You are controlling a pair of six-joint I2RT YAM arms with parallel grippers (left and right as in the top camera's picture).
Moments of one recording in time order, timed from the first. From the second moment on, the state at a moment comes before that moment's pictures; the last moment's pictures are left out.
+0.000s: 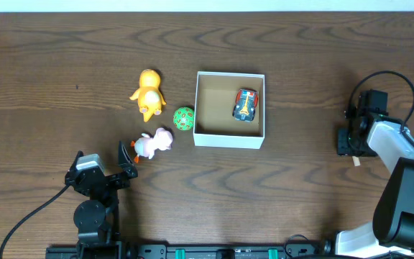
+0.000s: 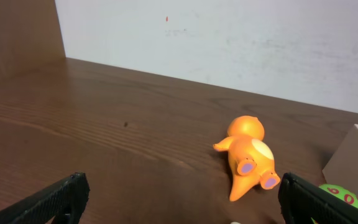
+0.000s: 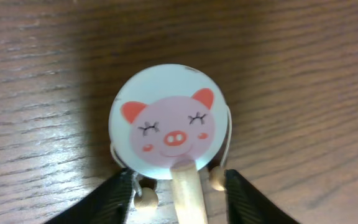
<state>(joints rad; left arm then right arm) 0.04 0.01 0.04 -0.13 -0.14 -0.14 -0.24 1.70 0.89 -0.58 0.19 -0.13</state>
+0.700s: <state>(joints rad) 0.04 0.01 0.04 -0.13 -0.14 -0.14 -0.24 1.71 0.87 -0.43 -0.24 -0.05</state>
